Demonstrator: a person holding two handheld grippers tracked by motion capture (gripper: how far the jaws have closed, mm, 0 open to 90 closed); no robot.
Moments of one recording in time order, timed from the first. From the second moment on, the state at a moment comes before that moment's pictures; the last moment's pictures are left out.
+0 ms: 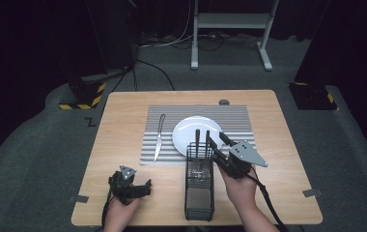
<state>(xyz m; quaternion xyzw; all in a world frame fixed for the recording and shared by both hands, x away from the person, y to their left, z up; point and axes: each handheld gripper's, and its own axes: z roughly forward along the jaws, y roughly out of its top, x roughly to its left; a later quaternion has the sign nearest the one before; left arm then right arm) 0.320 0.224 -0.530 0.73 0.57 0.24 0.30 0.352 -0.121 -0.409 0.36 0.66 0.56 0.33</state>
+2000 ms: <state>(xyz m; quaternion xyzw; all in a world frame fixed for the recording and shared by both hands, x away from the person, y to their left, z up) 0.319 0.224 -0.531 0.72 0.57 0.24 0.30 0.321 -0.134 -0.334 0.31 0.58 0.69 0.31</state>
